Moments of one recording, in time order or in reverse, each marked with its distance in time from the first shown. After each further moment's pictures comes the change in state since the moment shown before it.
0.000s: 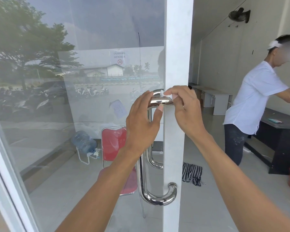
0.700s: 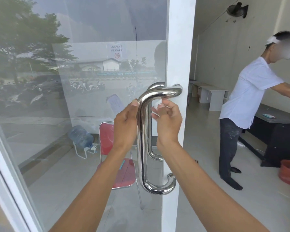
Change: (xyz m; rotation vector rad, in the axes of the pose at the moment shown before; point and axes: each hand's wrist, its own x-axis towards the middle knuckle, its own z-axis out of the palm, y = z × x) left_hand -0.021 -0.024 -0.027 -0.503 -0.012 -0.411; right_hand -0.044 -0.068 0.058 0.781 0.397 0.799
